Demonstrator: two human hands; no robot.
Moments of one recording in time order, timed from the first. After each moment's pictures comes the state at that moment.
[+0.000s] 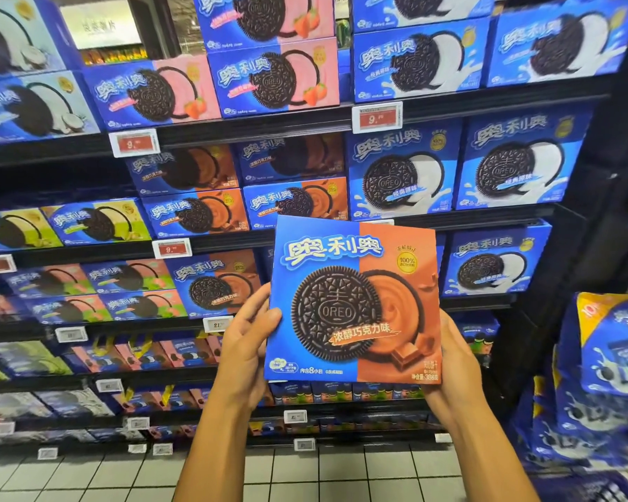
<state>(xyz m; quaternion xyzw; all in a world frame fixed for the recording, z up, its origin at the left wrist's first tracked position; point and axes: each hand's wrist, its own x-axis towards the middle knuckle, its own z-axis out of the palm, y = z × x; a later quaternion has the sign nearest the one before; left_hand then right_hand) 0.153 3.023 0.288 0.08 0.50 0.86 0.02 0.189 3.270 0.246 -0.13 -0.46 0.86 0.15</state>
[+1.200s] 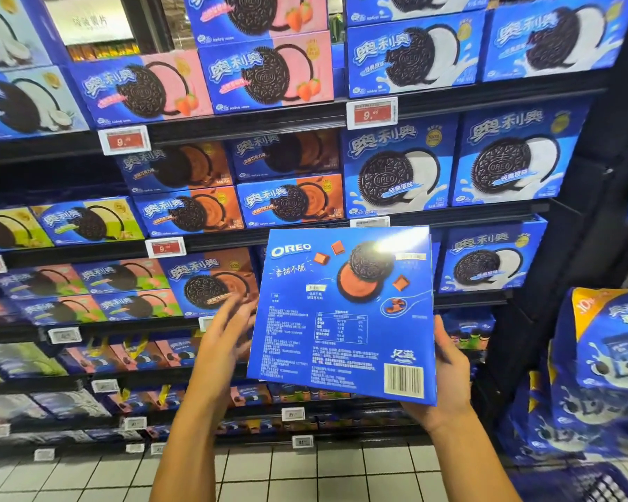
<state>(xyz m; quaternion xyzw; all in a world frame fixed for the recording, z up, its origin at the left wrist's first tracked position) 0.153 2.999 0.287 0.01 0.67 0.75 -0.02 0.197 3.255 0.241 -0.01 -0.30 0.95 -0.02</state>
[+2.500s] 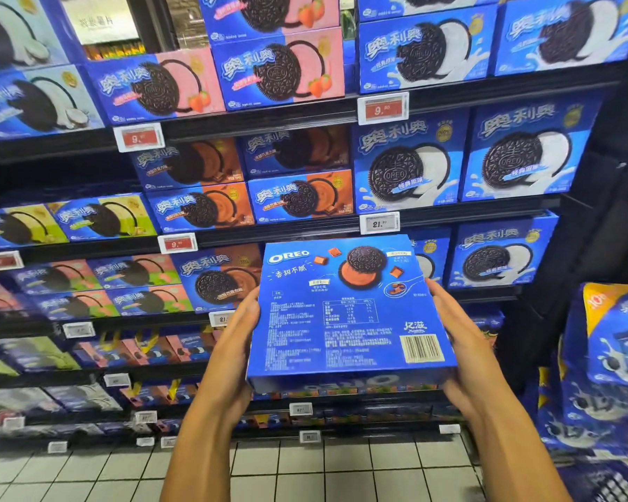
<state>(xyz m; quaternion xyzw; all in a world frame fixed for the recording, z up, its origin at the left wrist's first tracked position) 0.174 2.999 0.298 0.05 0.57 0.82 0.05 0.199 3.273 0.264 -0.04 -0.49 0.87 0.08</state>
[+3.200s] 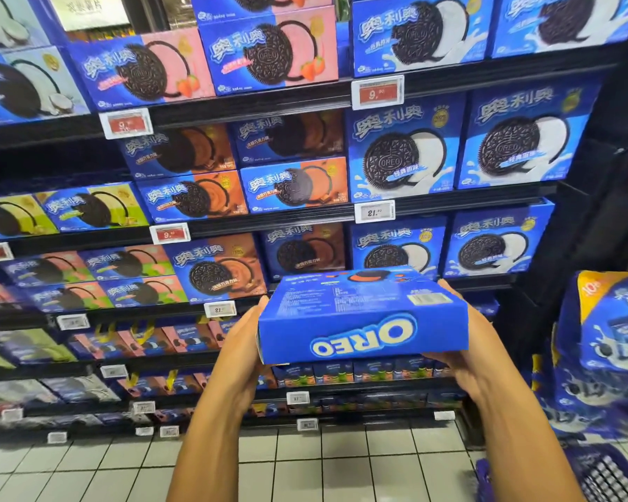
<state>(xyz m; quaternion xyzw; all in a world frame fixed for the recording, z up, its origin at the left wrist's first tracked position) 0.160 3.011 0.274 -0.02 0.67 0.74 0.07 0.198 3.285 0.267 -0.15 -0.55 0.82 0.08</state>
